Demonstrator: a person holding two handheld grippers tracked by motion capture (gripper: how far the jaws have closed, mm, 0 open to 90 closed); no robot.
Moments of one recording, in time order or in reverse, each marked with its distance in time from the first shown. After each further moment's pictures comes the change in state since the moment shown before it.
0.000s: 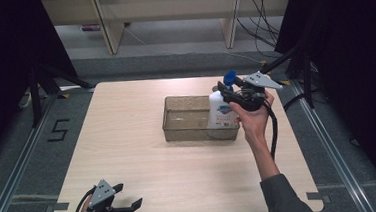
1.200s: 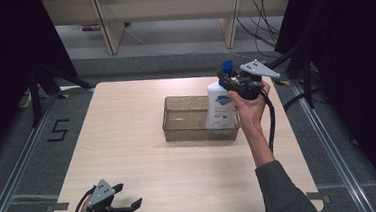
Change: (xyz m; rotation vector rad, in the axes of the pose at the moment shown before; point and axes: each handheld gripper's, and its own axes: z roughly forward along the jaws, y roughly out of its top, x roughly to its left) left arm 0.000 0.000 0.000 -0.004 -0.002 -0.006; right arm -0.001 0.023 0.017 -0.035 0.019 -0.026
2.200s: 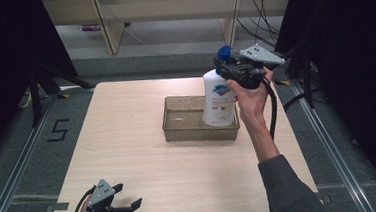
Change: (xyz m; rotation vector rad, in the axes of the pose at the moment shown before) left arm 0.001 0.000 0.000 0.010 -0.001 0.002; right arm 0.021 0.050 -0.015 -0.039 0.035 -0.031
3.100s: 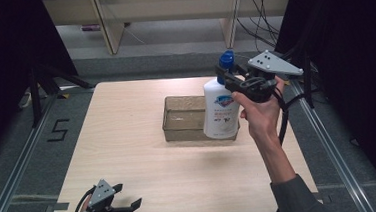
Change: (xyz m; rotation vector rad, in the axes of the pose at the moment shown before) left arm 0.000 0.000 0.000 0.014 0.020 0.005; right arm 0.035 0.022 -0.058 -0.033 0.066 -0.045
